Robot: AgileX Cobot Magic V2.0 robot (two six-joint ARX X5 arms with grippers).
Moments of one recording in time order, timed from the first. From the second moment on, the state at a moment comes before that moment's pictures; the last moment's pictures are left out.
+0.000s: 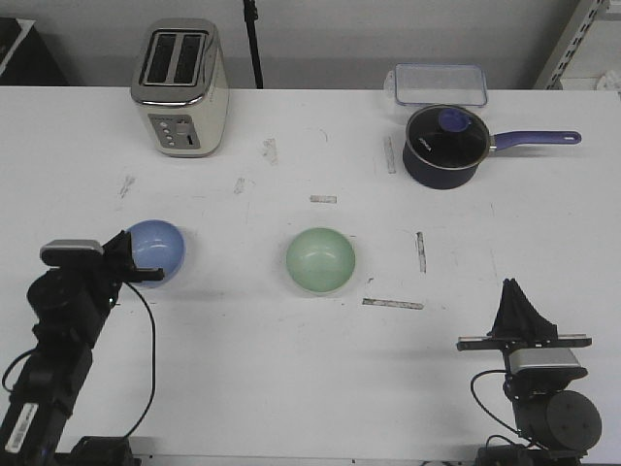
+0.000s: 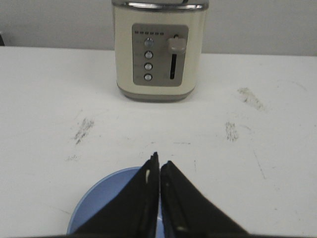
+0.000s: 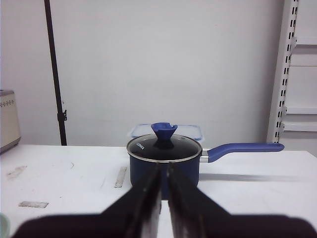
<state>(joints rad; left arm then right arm) -0.01 0.83 0.70 -0.03 0.00 -0.04 0.08 0.19 0.32 0.02 0.03 0.00</state>
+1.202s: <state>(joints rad) 0.37 1.50 1.40 -0.94 0.27 -0.20 0.08 0.19 0.32 0.02 0.03 0.00</state>
